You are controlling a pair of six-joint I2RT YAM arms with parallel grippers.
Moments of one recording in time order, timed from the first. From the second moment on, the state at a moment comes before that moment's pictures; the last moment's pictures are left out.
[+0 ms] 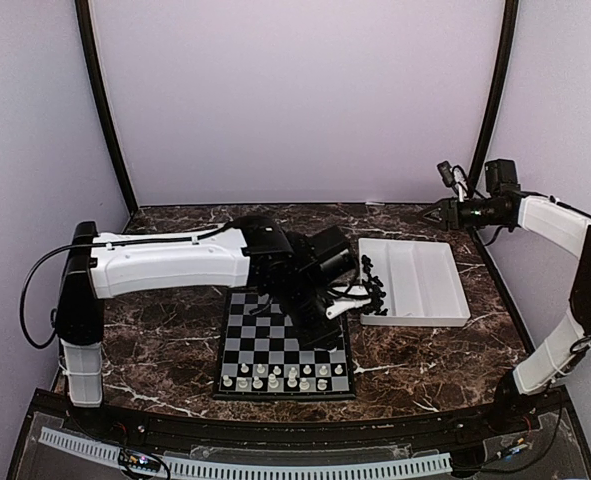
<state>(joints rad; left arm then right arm) -1.17 1.99 1.80 -0.99 0.15 0.08 0.01 1.55 1.21 -0.38 -0.87 -0.15</state>
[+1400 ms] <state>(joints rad) -1.28 2.26 1.93 -1.05 0.09 0.17 -0.02 1.43 1.07 -0.36 -0.82 -0.31</state>
